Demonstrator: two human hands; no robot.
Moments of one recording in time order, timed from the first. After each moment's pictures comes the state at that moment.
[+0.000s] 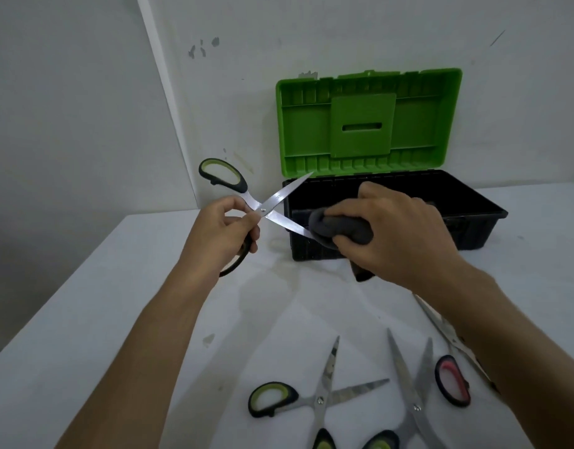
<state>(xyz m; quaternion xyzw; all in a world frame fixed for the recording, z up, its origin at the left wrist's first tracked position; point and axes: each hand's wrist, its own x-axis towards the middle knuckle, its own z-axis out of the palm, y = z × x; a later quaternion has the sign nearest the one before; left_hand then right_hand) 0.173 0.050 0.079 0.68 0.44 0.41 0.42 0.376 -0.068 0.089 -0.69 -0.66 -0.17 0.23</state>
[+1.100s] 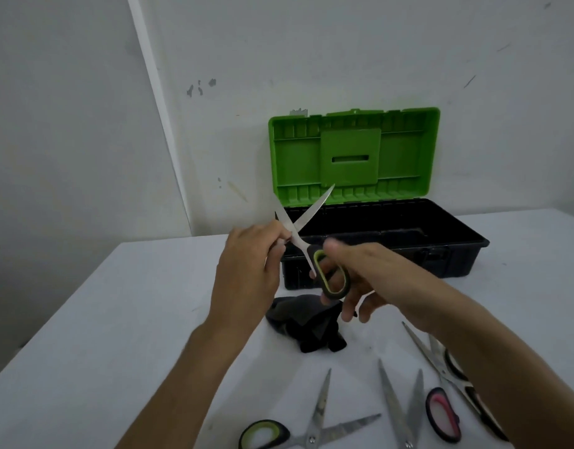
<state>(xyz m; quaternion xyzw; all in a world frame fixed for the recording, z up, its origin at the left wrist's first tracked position) 0.205 0.030 0.068 0.84 0.30 0.46 0.03 0.376 -0.079 0.101 -0.61 -0.55 0.41 0.39</state>
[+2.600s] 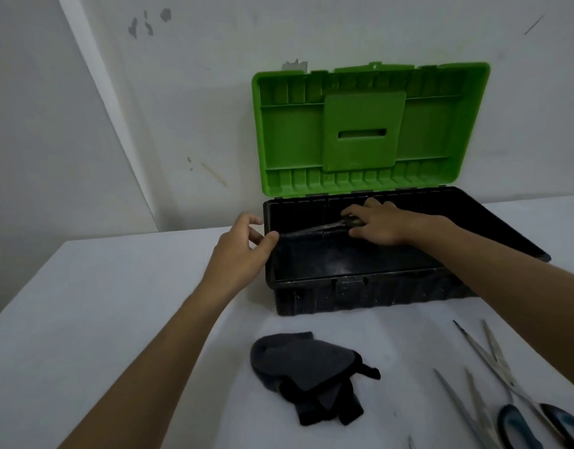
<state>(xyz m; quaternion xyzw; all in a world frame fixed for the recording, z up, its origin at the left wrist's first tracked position) 0.260 0.176 0.026 0.77 0.46 0.31 0.31 0.527 0.126 0.052 -0.79 -0.59 0.16 0.00</state>
